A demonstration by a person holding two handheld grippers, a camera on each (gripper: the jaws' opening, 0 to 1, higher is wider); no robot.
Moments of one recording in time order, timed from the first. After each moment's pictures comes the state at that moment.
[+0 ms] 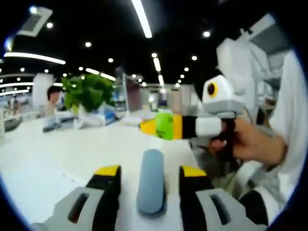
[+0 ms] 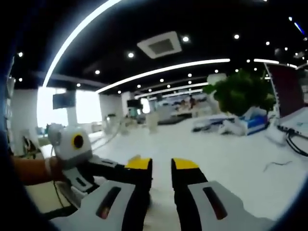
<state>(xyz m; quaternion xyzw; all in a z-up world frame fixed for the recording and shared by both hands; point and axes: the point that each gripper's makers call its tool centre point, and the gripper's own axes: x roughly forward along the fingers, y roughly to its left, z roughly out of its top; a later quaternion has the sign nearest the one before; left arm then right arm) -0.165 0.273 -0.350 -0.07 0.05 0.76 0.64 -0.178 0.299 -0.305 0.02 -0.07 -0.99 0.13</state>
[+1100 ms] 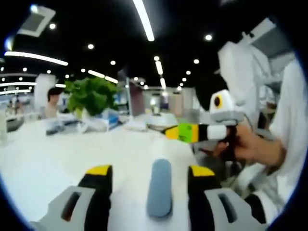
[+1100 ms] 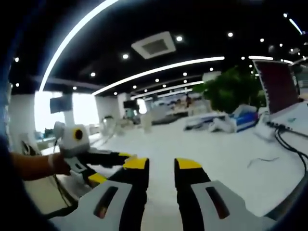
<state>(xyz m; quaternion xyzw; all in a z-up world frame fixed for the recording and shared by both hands) -0.185 0.269 -0.332 -0.06 0.03 0.77 0.63 -0.158 0.330 -0.304 0.01 -0.09 -0.99 0.12</state>
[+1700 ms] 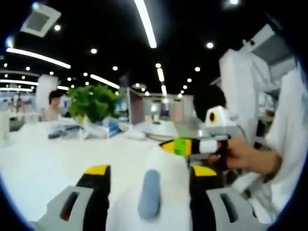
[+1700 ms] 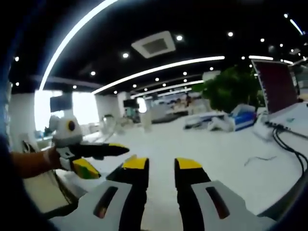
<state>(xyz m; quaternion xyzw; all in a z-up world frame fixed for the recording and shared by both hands) -0.154 0.252 -0.309 -0.04 0.00 0.77 0.63 -0.152 0.335 -0.307 0.02 -0.09 -0.99 0.12</state>
